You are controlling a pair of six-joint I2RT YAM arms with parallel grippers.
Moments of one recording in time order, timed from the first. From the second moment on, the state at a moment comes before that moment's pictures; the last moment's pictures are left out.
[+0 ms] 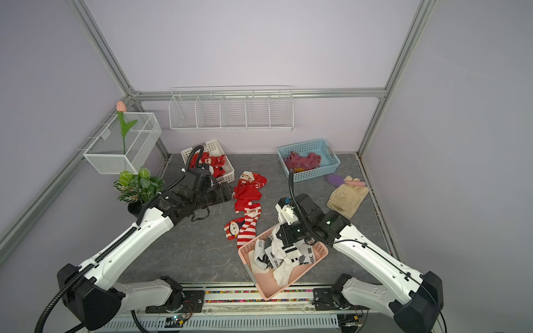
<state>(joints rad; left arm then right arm) -0.58 1.27 1.18 -0.65 -0.08 -0.62 0.75 1.09 0.94 -0.86 -0.34 0.41</state>
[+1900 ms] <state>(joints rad) -0.62 1.73 1.02 -0.63 -0.08 -0.65 0.68 1.17 1.06 -1.00 -0.22 0.41</state>
